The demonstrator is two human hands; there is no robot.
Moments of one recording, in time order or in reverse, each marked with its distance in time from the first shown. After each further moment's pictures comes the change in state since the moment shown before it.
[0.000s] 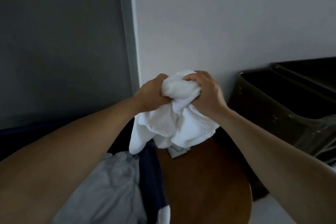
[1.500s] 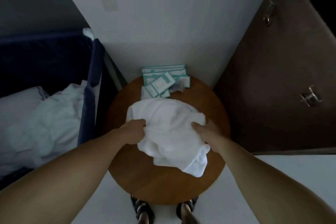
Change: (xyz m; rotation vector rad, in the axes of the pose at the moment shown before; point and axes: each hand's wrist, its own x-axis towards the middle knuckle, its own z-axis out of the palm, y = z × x) left_hand -0.033 -0.075 0.367 0.127 -0.817 -0.824; right_hand -0.198 0.412 0.067 0.314 -0.731 1.320
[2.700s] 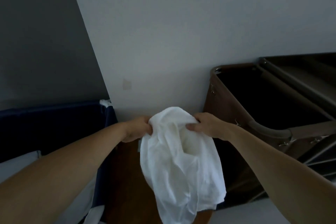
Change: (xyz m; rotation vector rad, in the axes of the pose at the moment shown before) left_hand -0.204 0.072 -0.138 -0.613 0.092 0.434; right_hand -0.235 -0.166 -0.078 -0.485 0.040 -0.673
